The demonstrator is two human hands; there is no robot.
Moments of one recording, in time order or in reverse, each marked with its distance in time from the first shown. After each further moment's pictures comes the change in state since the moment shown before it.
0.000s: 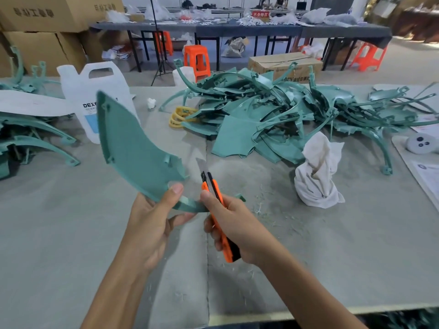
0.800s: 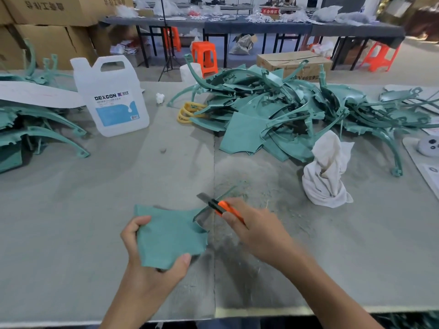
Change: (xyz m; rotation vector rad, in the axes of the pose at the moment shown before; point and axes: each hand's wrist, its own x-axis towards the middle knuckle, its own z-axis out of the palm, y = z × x) left_hand -0.073 -0.047 -0.046 0.478 0.104 0.281; right_hand -0.006 0.031 -0.040 -1.100 0.114 -0.341
